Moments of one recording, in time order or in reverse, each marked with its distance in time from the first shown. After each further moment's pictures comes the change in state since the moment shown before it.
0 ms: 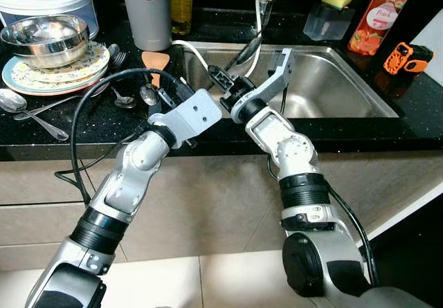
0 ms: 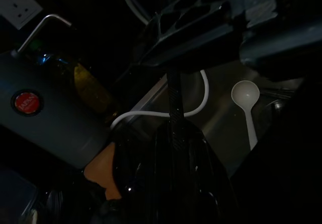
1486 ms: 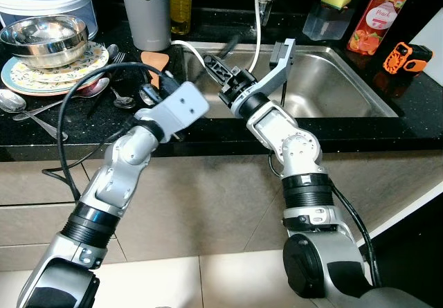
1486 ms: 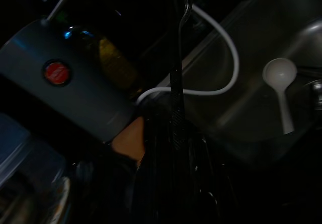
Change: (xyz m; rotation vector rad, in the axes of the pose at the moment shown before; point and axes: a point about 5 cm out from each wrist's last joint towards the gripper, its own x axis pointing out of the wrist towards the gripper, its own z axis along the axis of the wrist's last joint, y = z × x) left arm -0.005 0.027 -0.020 0.038 0.093 0.110; right arm -0.004 0.013 0.008 0.001 -0.004 0.058
